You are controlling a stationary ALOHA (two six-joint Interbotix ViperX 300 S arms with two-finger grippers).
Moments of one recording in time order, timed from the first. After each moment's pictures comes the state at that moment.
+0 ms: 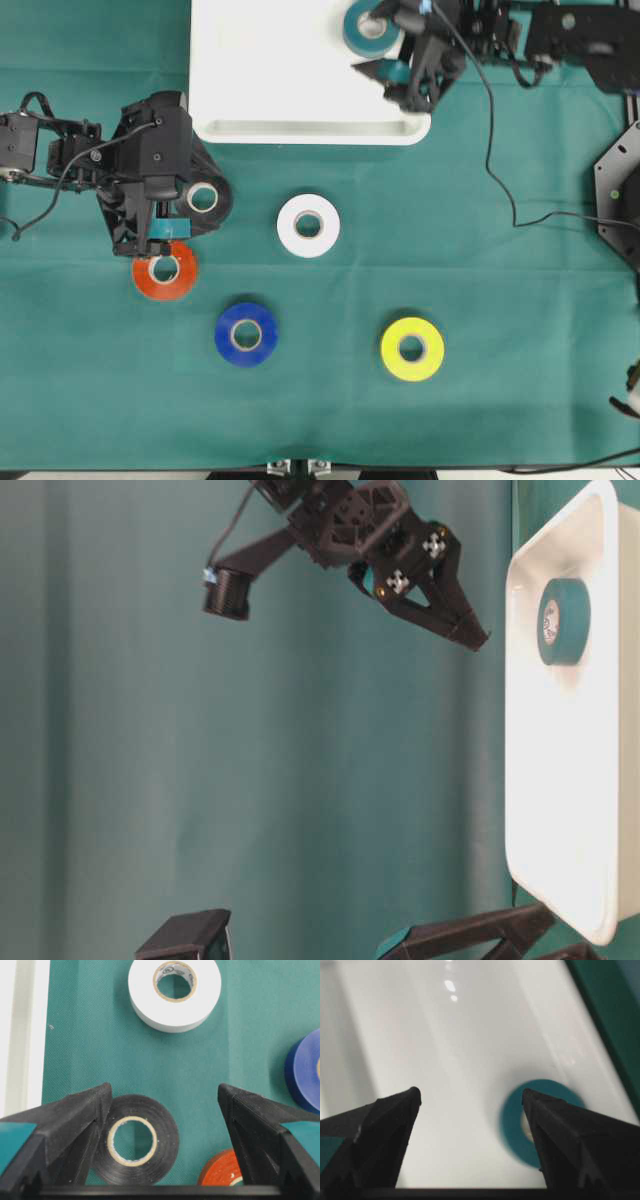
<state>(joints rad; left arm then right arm) -0.04 -0.23 0.84 -0.03 0.15 -0.03 -0.36 -0.12 0.74 -0.26 0.04 0.33</state>
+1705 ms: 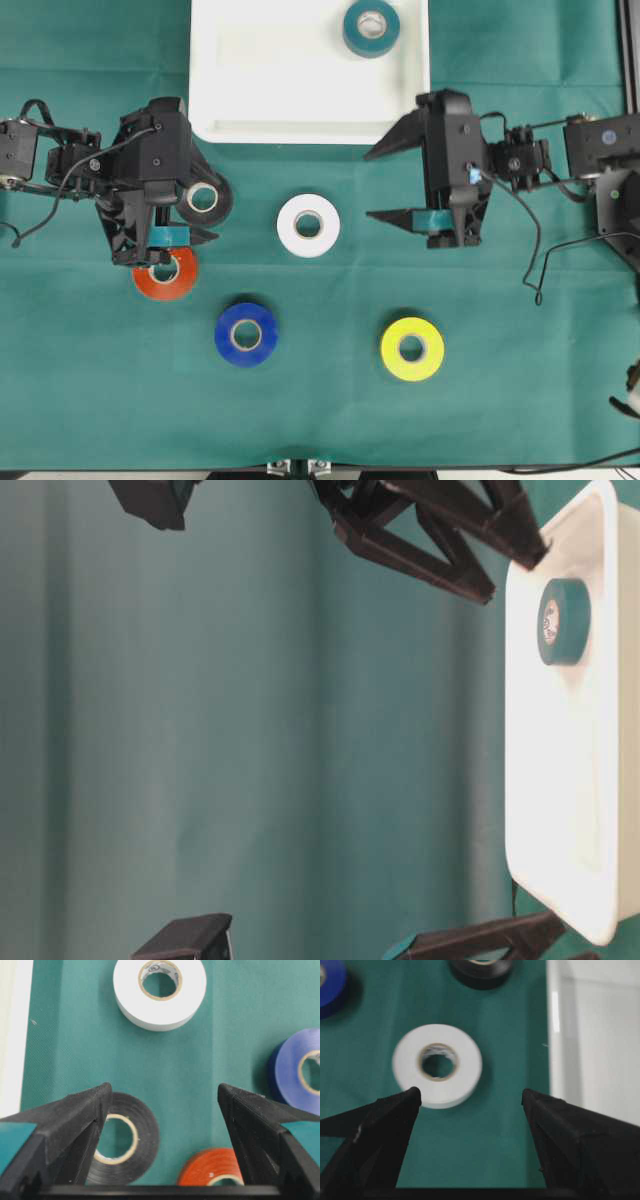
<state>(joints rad) -0.07 -0.23 0.84 -0.03 0.15 -0.11 0.03 -0.25 0.87 -0.27 -0.02 0.33</state>
